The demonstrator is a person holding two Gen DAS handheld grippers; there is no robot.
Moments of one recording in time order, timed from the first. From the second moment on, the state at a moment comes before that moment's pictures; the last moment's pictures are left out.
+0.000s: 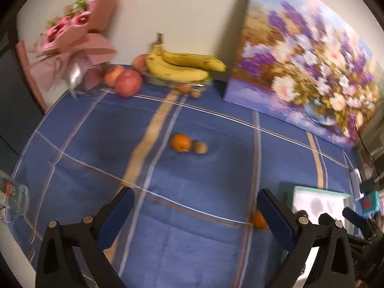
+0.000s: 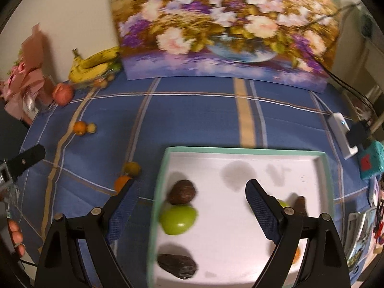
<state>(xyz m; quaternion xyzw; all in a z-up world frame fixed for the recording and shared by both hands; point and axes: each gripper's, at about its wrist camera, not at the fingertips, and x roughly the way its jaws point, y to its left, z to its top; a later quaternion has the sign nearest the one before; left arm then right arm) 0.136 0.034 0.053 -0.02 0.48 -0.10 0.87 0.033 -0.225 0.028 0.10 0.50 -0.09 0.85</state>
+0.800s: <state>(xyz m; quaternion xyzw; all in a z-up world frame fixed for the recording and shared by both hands) 0.204 0.087 0.053 -0.08 0.47 -0.07 0.88 0.081 -0.166 0.031 0.11 0.48 -0.04 0.87</state>
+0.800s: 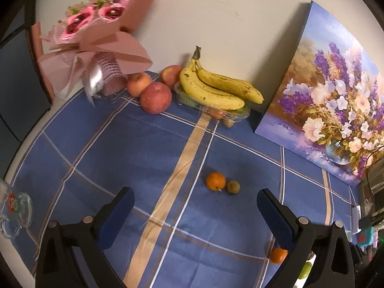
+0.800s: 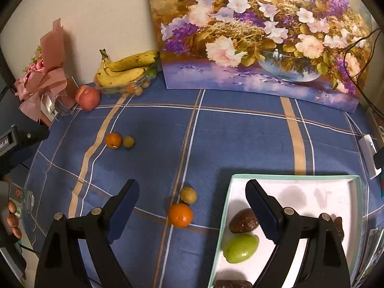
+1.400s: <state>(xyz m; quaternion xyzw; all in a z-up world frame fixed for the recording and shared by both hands) 0.268 0.046 -0.018 -0.06 0.51 -0.10 0.85 0.120 -0.163 -0.009 0.10 0.50 -0.03 0.86</state>
